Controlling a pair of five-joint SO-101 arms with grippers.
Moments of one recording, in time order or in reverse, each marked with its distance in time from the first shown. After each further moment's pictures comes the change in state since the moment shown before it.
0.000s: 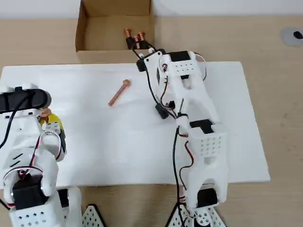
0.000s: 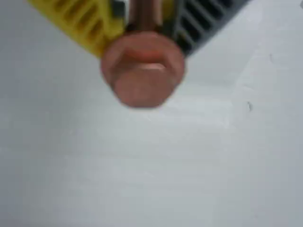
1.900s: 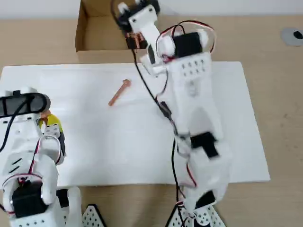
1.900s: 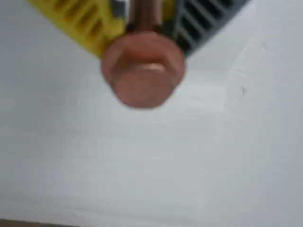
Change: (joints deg) left arm 0.0 -5.1 -1.3 1.8 -0.2; right arm -9.8 -25.6 -28.5 14.9 -2.4
